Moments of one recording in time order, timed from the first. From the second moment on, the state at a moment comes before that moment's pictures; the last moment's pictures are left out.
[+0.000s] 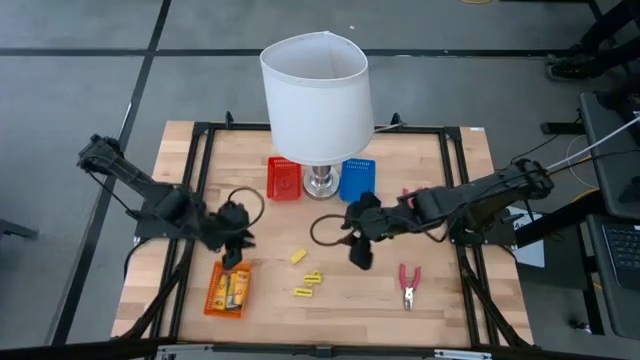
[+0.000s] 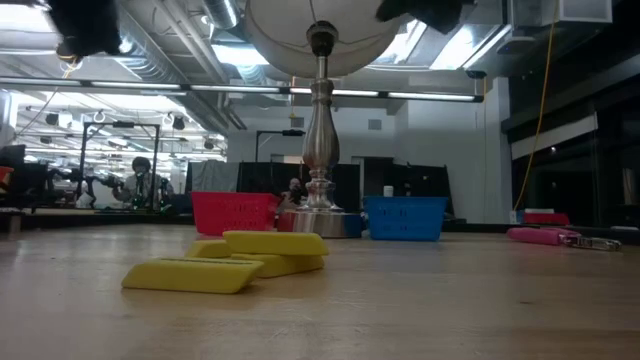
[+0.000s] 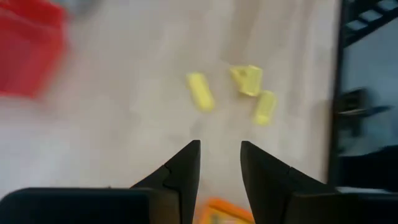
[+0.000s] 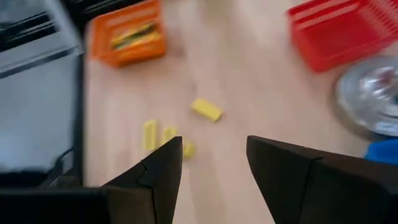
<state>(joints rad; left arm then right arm) -0.53 1.00 0.87 -0.77 -0.30 -0.85 0.33 1.53 1.37 -0.64 0.19 0.54</state>
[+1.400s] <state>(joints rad) -0.49 1.05 0.96 -0.94 -0.55 -0.86 -0.01 1.30 0.81 -1.20 0.18 0.94</state>
